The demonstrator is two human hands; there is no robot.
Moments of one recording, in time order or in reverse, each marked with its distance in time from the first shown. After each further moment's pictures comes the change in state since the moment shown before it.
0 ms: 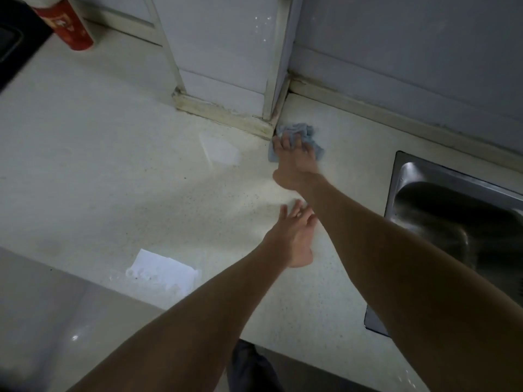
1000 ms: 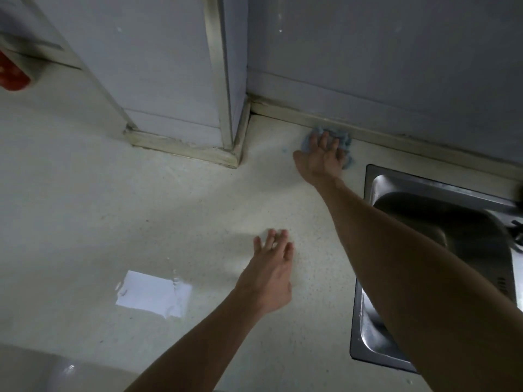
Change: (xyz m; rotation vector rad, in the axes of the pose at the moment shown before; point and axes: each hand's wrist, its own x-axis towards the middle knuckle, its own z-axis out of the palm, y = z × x) left_hand 0.003 0.003 -0.012 -0.022 -0.107 0.020; right_hand 0.031 0.121 -0.008 0.330 0.127 0.449
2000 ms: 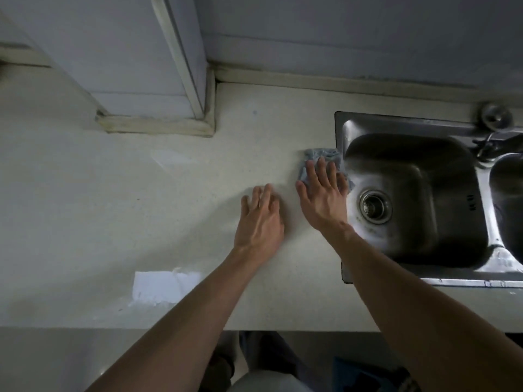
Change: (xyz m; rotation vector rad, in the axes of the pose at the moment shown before) left_hand -0.012 0.017 0.016 0.036 0.150 -0.076; right_hand -0.181 0.078 0.057 0.023 0.054 0.042
